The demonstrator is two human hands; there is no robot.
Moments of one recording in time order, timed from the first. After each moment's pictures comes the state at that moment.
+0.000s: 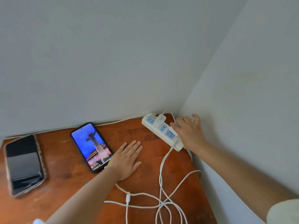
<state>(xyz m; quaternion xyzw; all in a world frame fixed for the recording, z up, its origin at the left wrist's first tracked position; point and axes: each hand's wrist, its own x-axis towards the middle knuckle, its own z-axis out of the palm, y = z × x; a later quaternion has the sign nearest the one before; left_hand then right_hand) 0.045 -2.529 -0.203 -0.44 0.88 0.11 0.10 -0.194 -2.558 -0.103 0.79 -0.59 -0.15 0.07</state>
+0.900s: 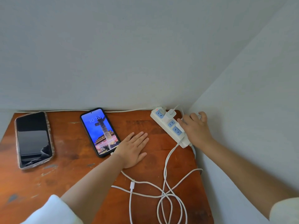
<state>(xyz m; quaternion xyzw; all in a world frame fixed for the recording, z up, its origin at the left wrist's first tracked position) 0.046 -2.533 -0.206 -0.44 0.89 0.12 0.07 -0.182 -2.562 -0.096 0.81 -0.52 -0.17 0.21</state>
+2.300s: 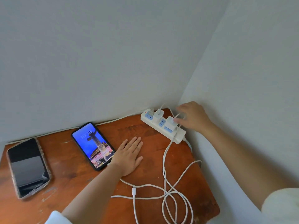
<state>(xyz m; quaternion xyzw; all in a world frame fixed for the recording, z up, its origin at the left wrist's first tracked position) 0.044 -2.533 -0.202 -0.44 0.88 0.11 0.10 -0.199 -2.573 -0.070 0.74 -0.67 0.03 -0.06</state>
